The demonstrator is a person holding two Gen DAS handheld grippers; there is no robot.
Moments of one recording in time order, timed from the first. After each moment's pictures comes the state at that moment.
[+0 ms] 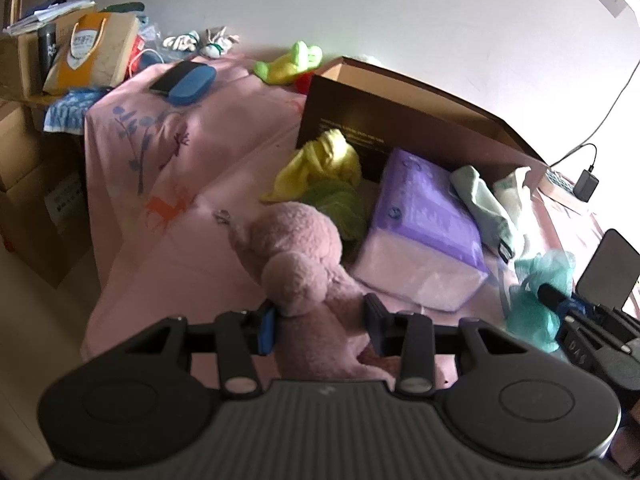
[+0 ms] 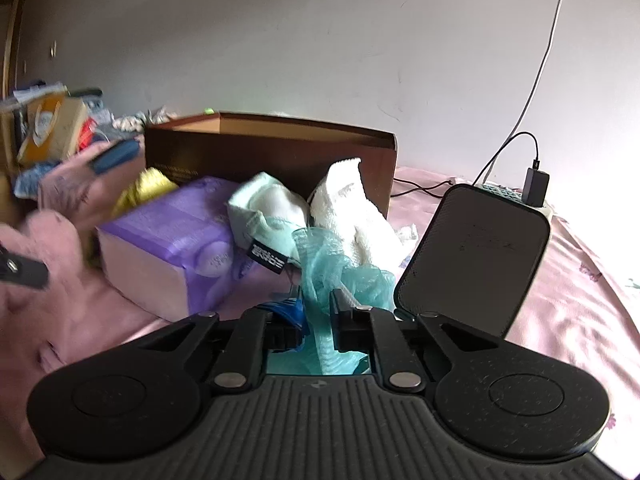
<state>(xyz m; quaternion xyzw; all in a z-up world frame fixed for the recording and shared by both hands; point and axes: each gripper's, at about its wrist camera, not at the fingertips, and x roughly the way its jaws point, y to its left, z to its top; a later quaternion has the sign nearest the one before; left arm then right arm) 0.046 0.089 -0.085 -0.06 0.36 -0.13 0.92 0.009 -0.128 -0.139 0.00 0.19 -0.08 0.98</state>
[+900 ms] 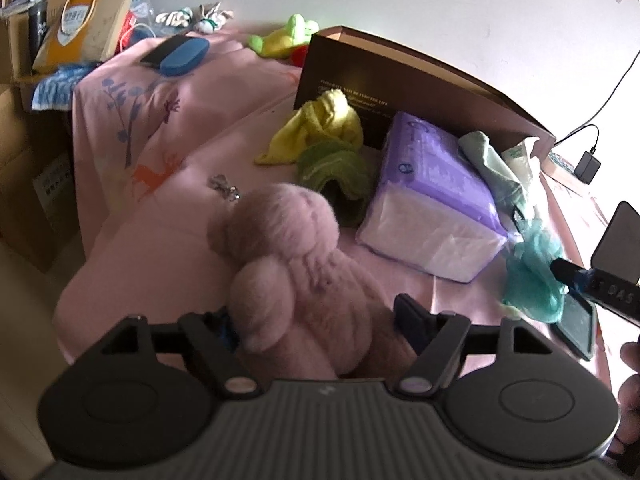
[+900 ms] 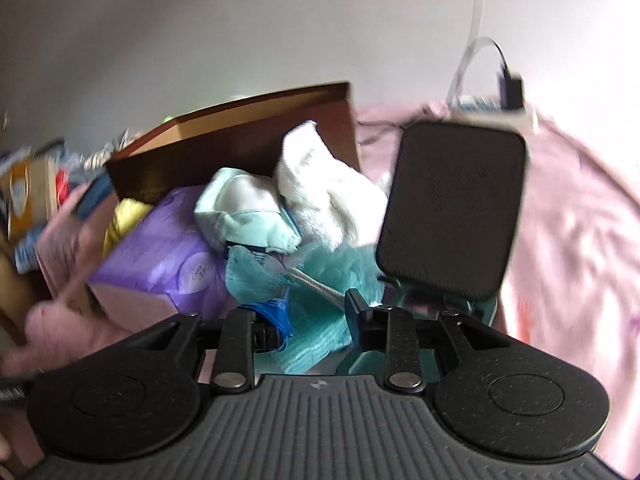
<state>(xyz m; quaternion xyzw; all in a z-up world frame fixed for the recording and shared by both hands) 0.054 0.088 -0.117 -0.06 0.38 -0.14 0.91 0.015 -0.160 -0.148 0.19 0.24 -0.12 0.95</state>
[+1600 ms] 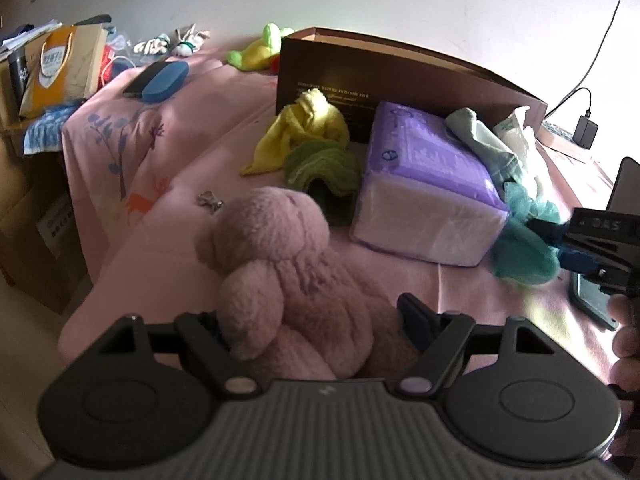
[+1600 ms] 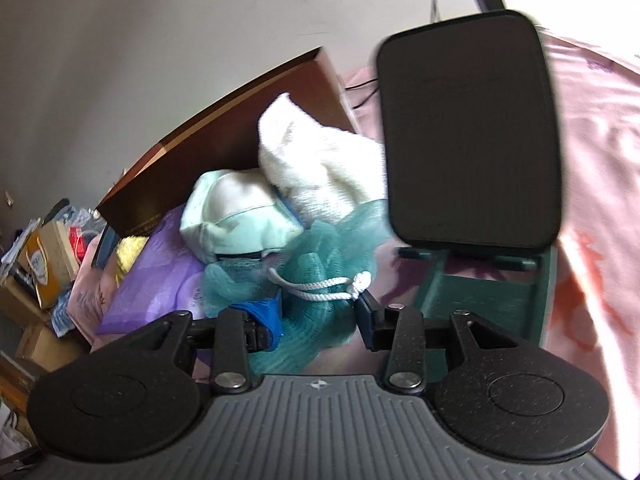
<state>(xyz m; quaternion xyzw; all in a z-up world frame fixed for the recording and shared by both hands) 0.052 0.073 -0.123 0.00 0.36 -0.15 0.92 0.049 -0.160 -0.164 0.27 0.24 -0.10 0.93</state>
